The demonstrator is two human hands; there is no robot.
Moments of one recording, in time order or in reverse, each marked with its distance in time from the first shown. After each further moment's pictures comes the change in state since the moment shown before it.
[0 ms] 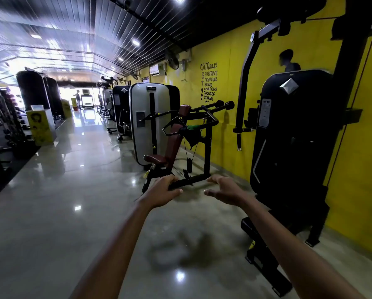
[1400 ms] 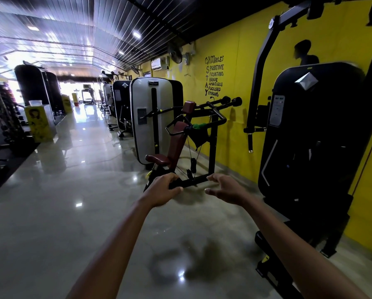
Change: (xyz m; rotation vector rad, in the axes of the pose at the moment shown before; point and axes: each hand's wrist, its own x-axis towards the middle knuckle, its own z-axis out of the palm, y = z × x) left_hand 0.126 -0.091 -0.015 0.045 0.028 -0.011; right_hand 0.148 0.019 0.027 0.006 0.010 -0.021
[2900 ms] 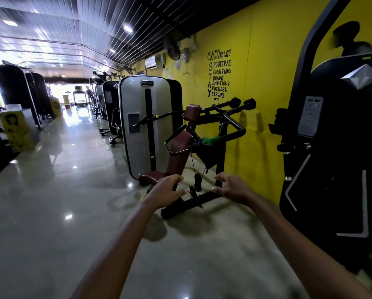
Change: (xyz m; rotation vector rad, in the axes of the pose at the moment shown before) left_hand 0.438 -0.215 0.005 0.022 -0.063 0.033; right_hand 0.466 0.122 0.038 0.027 0.049 0.094
